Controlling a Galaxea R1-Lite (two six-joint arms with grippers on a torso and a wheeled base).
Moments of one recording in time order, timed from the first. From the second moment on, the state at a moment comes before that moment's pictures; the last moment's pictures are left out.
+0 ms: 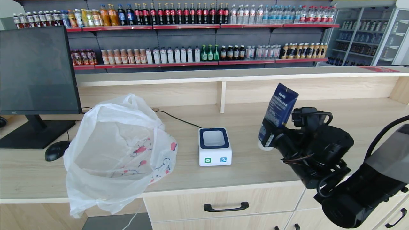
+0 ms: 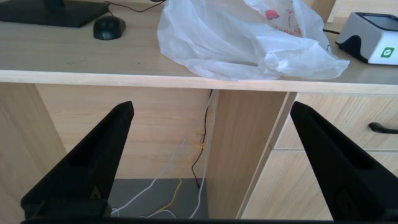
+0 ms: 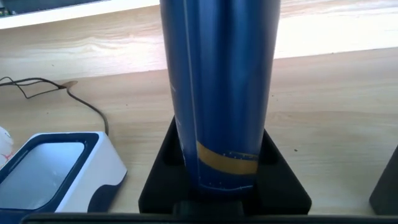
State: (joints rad) left arm 0.00 0.00 0.00 0.01 0.00 0.00; right arm 0.47 2.02 -0.59 -1.57 -0.31 0.08
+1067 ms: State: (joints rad) left arm 0.00 0.00 0.00 0.01 0.00 0.00; right arm 0.59 1.75 -0.40 -1.57 -0.30 0.07
